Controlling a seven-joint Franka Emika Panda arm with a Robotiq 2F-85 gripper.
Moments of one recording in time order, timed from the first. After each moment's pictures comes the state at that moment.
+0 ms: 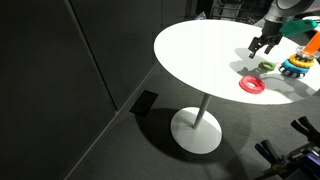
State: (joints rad) arm -0.13 0.51 -0.11 -1.97 -0.05 2.45 -0.04
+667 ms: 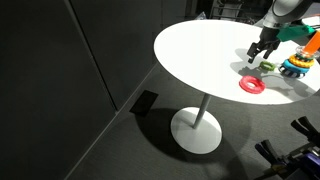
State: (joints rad) arm -0.13 0.55 -0.10 -1.97 -0.05 2.45 -0.05
